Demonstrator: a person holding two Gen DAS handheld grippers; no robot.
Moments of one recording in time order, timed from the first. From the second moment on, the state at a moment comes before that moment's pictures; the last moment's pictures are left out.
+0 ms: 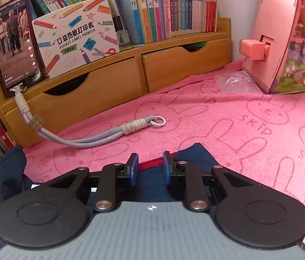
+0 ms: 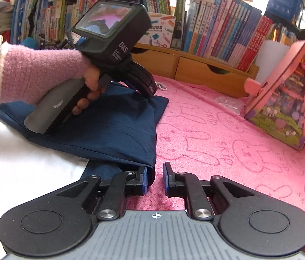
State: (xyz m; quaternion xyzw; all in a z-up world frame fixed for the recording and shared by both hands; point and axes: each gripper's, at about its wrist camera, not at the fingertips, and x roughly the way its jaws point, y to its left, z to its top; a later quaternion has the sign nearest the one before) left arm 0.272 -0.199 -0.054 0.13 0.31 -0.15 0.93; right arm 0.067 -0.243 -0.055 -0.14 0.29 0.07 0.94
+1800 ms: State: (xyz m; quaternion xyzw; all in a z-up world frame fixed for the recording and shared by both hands) left arm 0.231 -0.178 -0.011 0.17 0.27 -0.22 0.92; right arm 0.059 -0.215 -0.066 -0.23 0.28 0.03 0.93
